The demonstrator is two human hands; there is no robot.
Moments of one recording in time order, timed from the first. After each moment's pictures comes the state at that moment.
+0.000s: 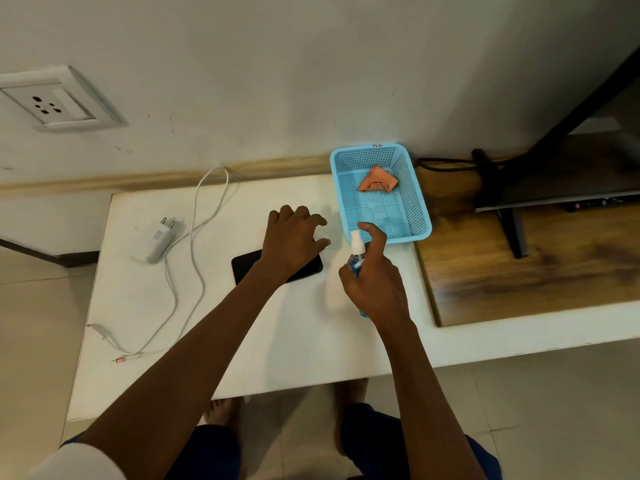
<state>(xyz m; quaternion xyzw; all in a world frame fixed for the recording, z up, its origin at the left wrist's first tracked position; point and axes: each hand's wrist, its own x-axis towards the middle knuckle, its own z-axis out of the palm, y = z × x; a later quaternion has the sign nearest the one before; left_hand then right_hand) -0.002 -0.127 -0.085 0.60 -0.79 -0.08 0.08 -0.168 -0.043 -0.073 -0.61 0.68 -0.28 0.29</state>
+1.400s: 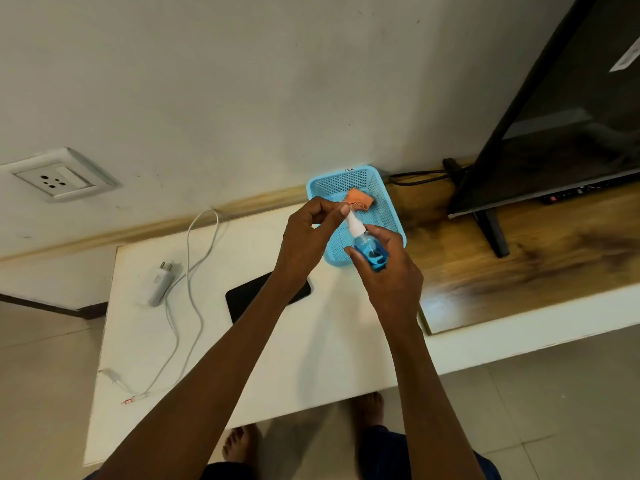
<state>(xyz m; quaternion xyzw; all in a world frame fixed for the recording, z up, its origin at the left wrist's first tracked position) -0.074 -0.121 0.008 0.54 -0.54 -0.49 0.42 -0.204 -0.049 -0.042 -0.53 0.69 -0.46 0.18</state>
